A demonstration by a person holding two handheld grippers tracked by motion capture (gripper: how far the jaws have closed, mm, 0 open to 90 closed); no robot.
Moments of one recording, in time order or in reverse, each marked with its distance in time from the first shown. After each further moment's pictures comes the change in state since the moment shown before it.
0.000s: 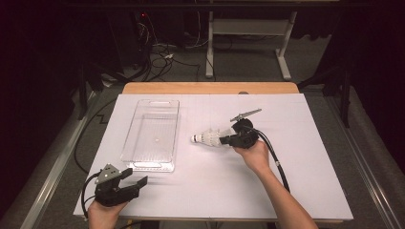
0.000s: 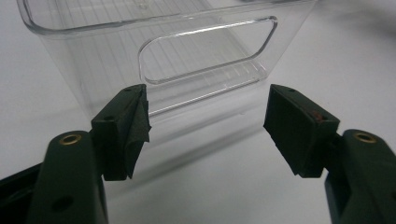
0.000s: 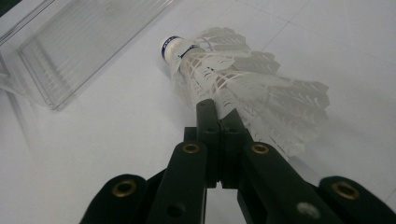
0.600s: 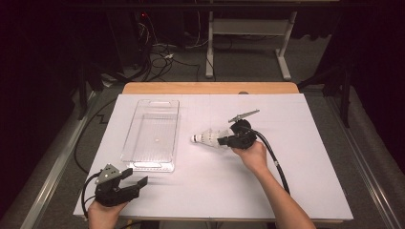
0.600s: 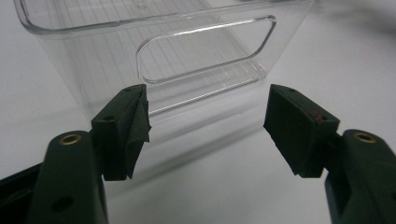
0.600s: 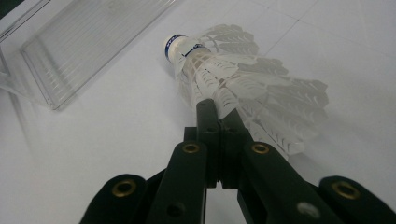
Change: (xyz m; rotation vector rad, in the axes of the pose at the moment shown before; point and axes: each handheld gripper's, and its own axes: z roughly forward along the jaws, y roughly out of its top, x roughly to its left) left arm -0.001 0.000 0.000 -0.003 -0.001 0.001; right arm 0.000 -0.001 0.007 -0.001 0.019 -0.004
